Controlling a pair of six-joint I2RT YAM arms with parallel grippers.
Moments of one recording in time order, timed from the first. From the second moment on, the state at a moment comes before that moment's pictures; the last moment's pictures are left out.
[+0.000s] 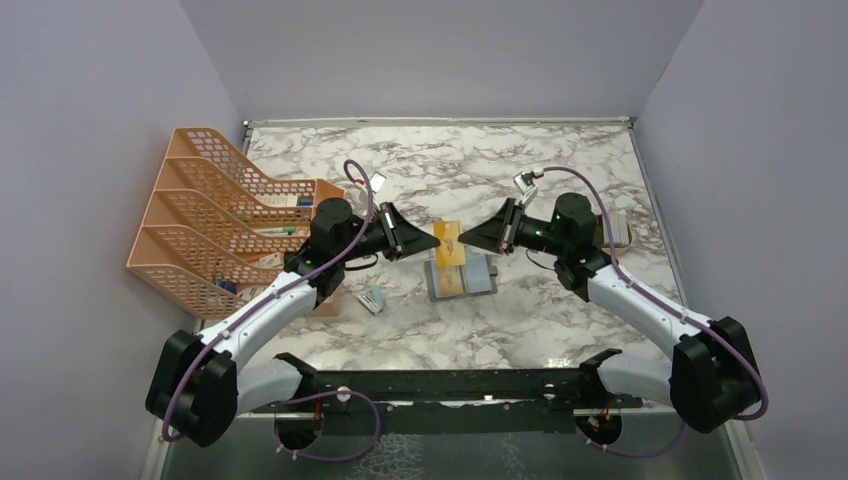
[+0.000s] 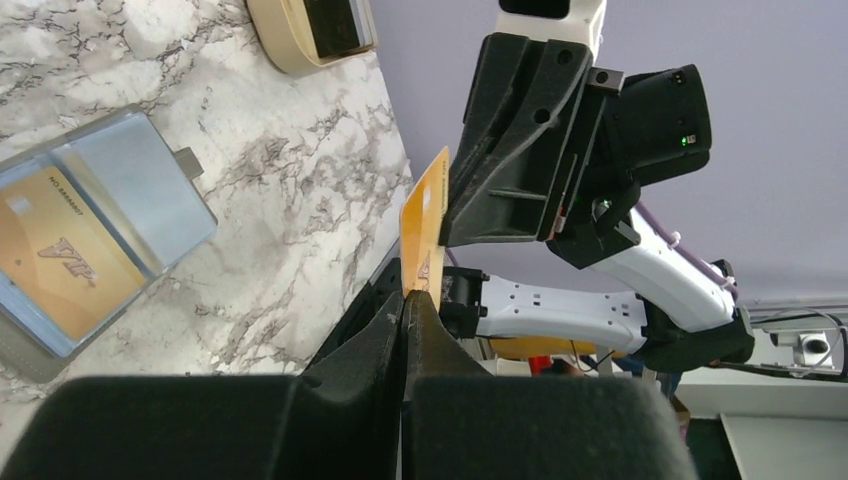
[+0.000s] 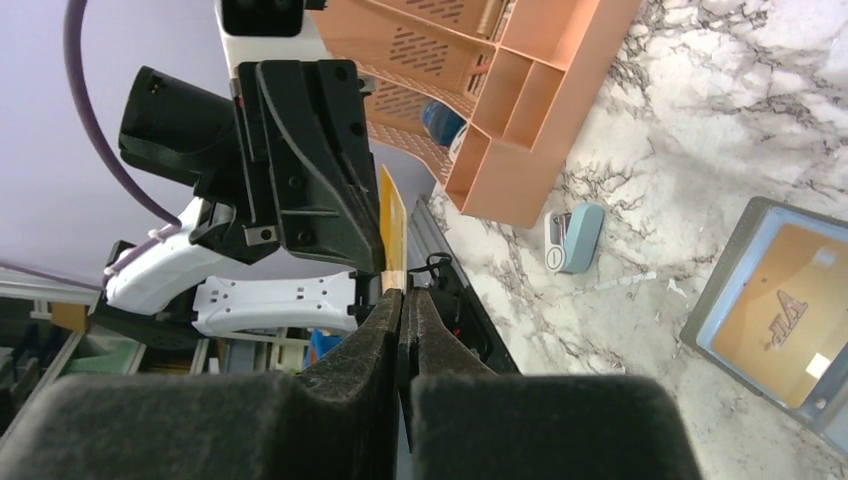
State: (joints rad) left arm -0.51 1.14 0.66 0.31 0.64 -1.12; right arm 0.45 1.18 0.65 0.42 -0.75 1.05
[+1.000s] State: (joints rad) left arm -0.51 1.31 0.59 0.18 0.58 -0.94; right arm 0.46 1.38 0.78 -0.14 -0.26 0.53
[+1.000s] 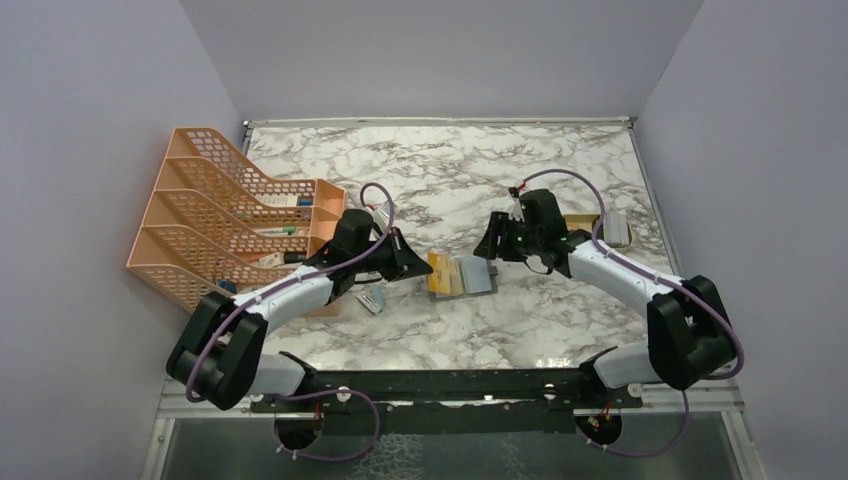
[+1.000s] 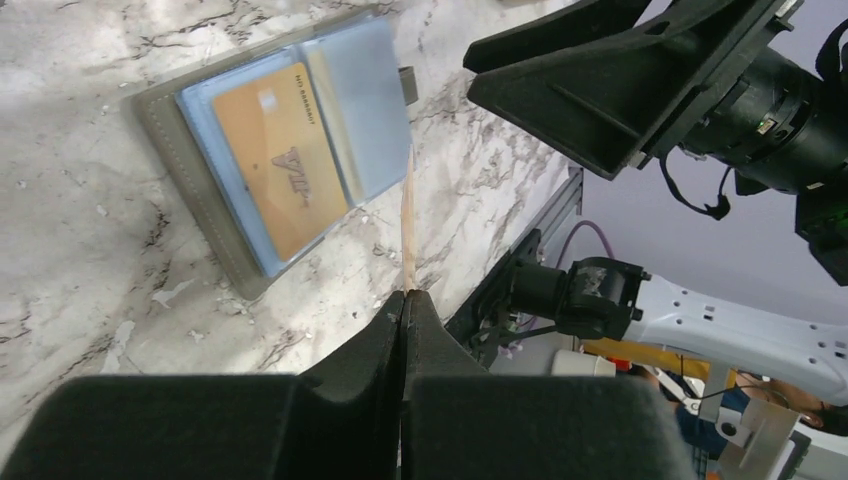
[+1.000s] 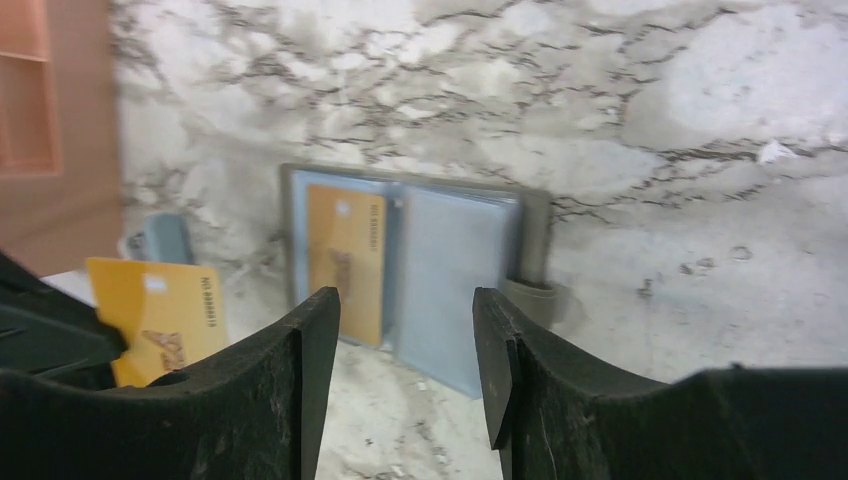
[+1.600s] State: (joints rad) left arm -0.53 1.52 0.65 0.19 0.60 -0.89; right arm 0.46 1.62 0.84 -0.18 -0.18 0.36
